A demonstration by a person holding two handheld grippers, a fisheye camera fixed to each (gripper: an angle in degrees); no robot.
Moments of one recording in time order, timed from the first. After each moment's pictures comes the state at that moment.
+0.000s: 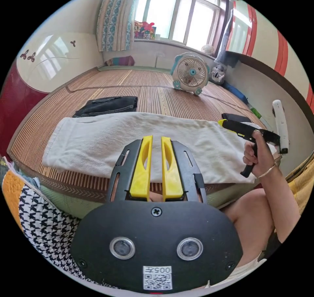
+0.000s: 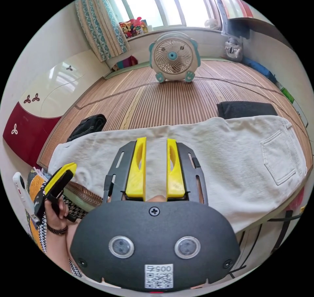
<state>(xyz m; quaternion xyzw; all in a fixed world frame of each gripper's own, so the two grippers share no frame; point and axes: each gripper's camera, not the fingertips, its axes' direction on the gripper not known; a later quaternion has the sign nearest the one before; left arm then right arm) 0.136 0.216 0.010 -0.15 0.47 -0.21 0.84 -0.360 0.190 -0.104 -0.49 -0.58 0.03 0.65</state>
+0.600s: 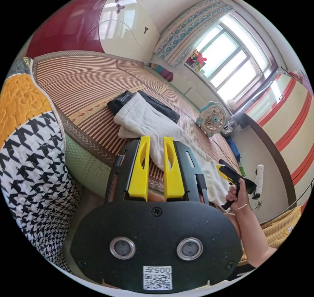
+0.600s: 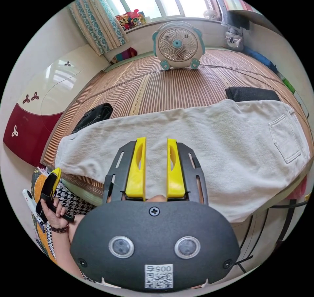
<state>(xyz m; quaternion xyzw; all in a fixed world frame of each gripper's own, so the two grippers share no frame) -0.011 0.391 0.072 -0.19 0.45 -0.43 0.76 -0.358 0.186 -0.146 -0.53 -0.57 0.03 0.63</state>
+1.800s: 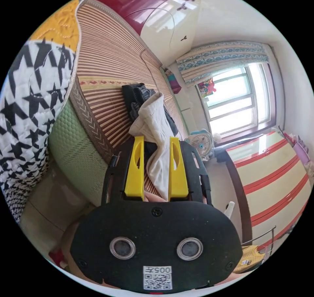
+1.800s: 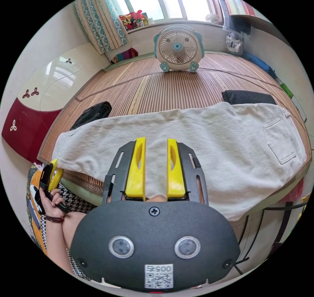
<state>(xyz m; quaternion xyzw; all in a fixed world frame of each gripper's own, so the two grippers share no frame) -0.045 0.497 0.113 -0.22 0.48 -0.61 0.60 -0.353 0.179 -0.173 -0.51 -0.57 0.02 0.64</state>
